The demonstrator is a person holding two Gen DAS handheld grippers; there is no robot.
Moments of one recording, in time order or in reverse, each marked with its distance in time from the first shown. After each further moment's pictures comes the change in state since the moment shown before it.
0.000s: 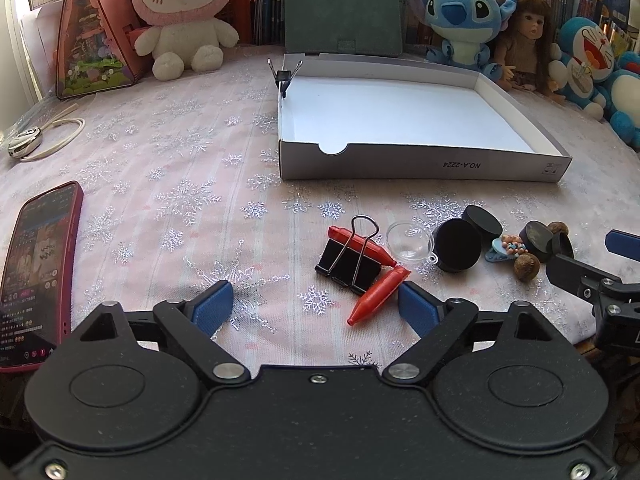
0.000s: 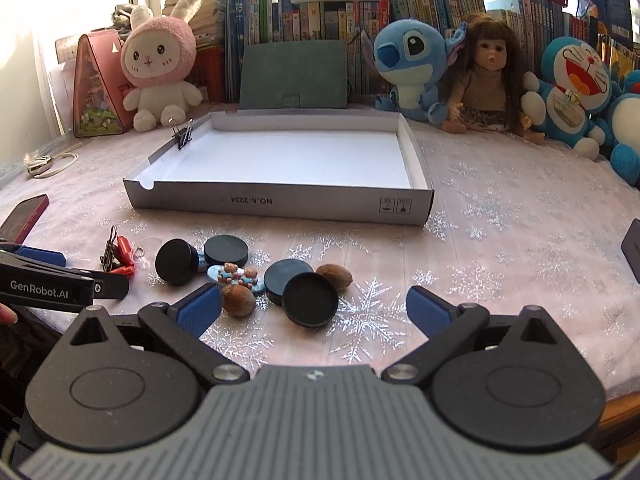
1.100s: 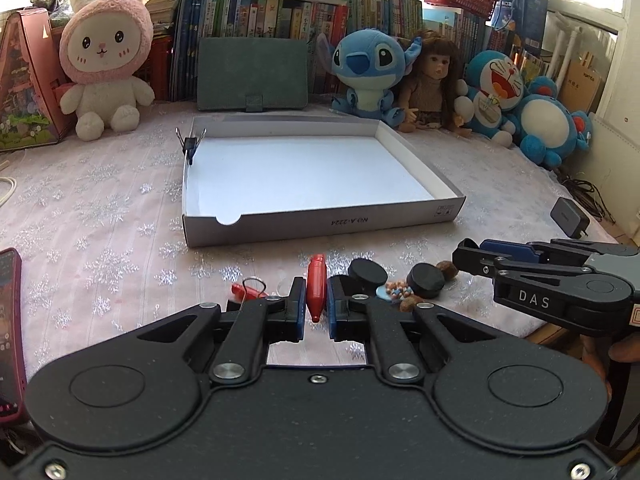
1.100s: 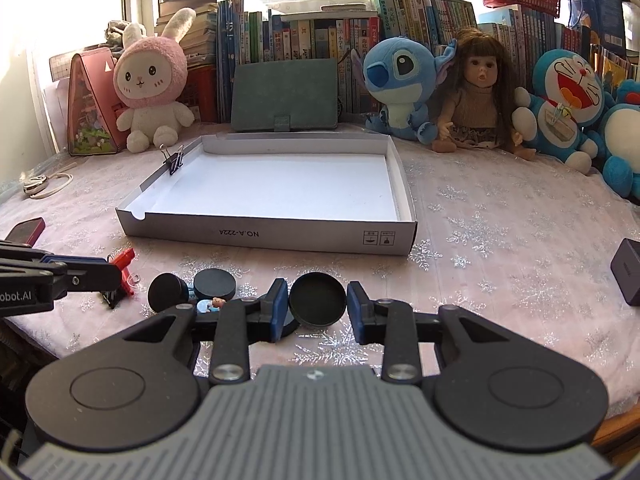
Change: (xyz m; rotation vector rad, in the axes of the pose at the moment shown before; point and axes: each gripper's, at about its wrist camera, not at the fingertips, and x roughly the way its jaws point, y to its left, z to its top) left arm -0.039 -0.022 0.018 0.072 -0.144 -0.243; right arm -0.001 -0.012 0.019 0.025 -0.020 -0.005
